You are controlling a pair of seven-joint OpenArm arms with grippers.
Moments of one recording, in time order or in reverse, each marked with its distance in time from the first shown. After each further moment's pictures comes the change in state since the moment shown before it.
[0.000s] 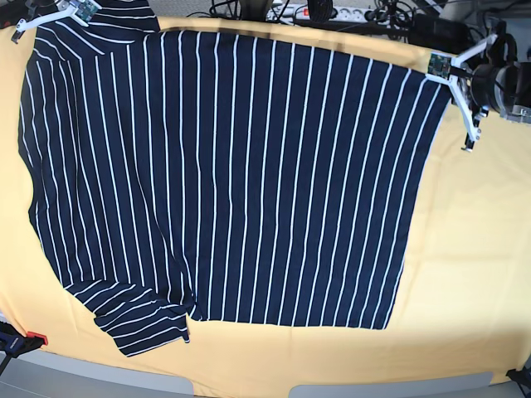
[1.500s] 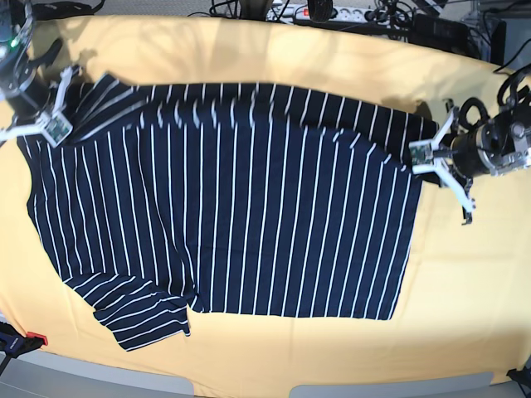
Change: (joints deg) left arm -14.1 22.1 0.0 -17.3 18.0 8.3 -13.9; right arm 37.0 3.6 0.7 -15.6 10.5 3.5 15.3
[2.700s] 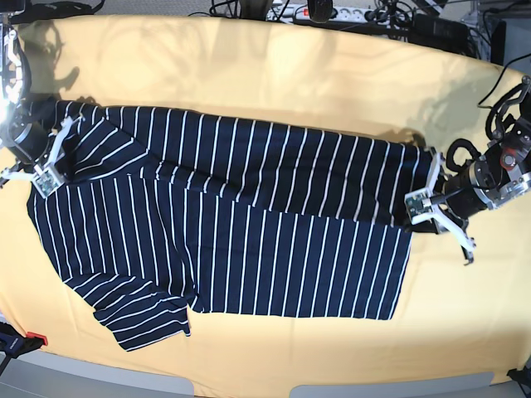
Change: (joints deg) left arm -7.5 7.1 0.0 -7.2 4.5 4.0 -9.2; right arm 19.1 -0.4 -6.3 -16.6 9.4 4.1 0.0
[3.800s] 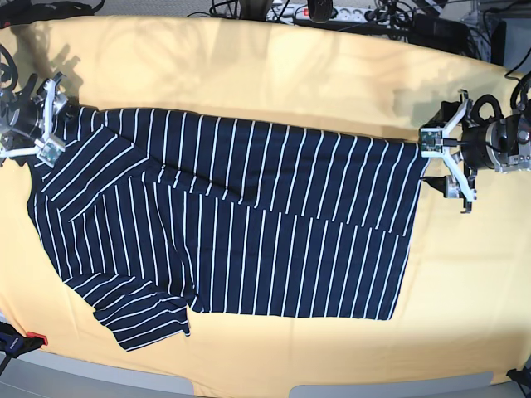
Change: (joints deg) left arm 9.9 -10.6 0.0 3.6 0.7 -12.8 0.6; right arm -7.4 9.2 0.0 5.9 12.6 9.7 -23.0
